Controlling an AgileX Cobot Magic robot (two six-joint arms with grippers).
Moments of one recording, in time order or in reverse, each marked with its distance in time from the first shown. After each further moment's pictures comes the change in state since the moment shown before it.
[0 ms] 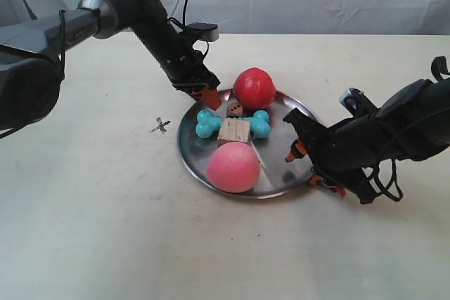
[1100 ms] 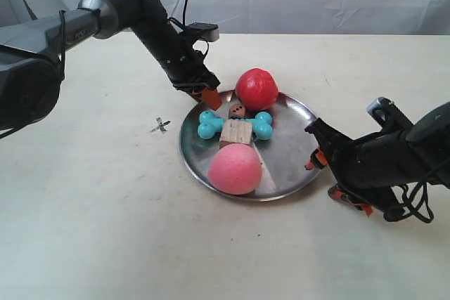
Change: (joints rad) left arm 0.000 0.000 0.000 -0.009 0.000 0.015; right arm 0.000 -0.147 0.154 -0.001 -0.093 0.026
